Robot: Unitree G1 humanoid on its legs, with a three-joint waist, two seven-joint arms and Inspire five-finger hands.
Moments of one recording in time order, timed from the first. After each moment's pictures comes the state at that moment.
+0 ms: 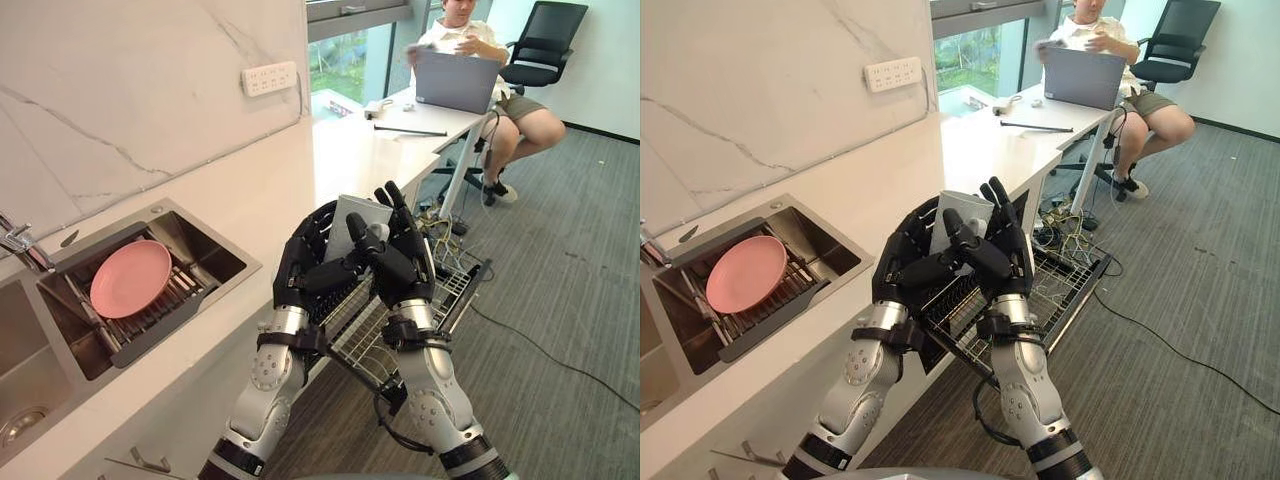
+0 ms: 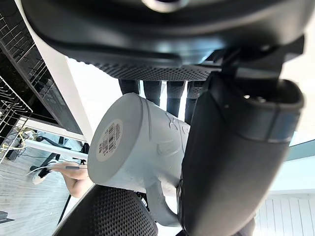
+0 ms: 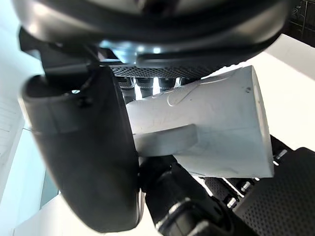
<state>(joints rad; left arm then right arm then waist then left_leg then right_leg) -0.06 0.10 -0.43 -0.08 -0.36 -0.18 0.22 -0.06 -0.13 0.36 -0.05 0.71 -0.29 -0.15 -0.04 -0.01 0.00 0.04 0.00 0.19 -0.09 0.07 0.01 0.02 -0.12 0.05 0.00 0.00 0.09</state>
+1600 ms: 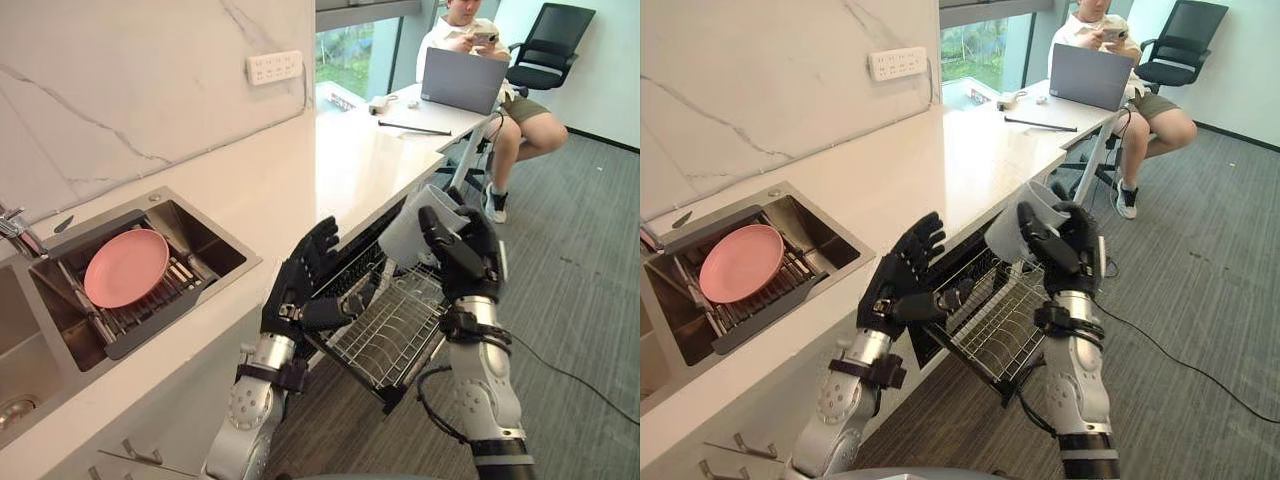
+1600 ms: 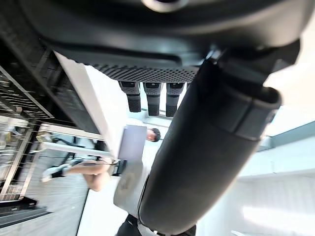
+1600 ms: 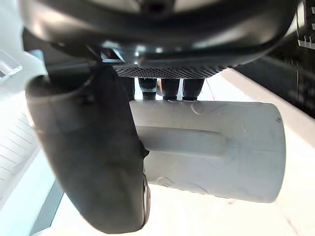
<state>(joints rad) 0.25 0.10 -0.35 -0.18 -0.23 -0.20 -0.01 0.04 -0.11 -0.08 -0.08 0.57 -0.20 -0.09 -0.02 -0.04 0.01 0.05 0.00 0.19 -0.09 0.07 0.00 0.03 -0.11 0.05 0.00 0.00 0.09</state>
